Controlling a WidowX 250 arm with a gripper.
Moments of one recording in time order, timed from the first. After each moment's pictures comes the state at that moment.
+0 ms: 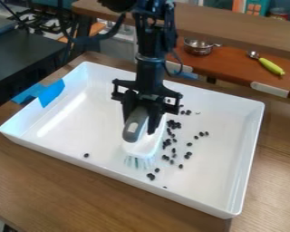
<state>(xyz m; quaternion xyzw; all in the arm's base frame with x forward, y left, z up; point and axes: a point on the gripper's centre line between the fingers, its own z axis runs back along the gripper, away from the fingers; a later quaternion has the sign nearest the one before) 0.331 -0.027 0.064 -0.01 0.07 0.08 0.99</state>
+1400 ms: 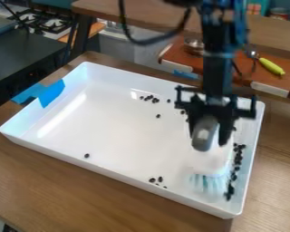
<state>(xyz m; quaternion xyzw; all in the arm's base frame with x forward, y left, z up) 0.341 -0.103 0.094 -0.08 0.11 0.06 0.99</state>
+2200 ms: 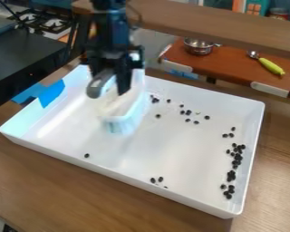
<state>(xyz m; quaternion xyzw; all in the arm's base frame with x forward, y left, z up) 0.333 0.048 0.113 -0.07 0.07 0.07 0.99</state>
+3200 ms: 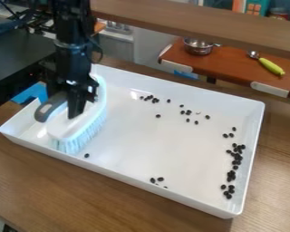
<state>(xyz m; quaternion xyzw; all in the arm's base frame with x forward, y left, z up) 0.300 0.107 0.075 0.05 0.05 0.02 1.00</state>
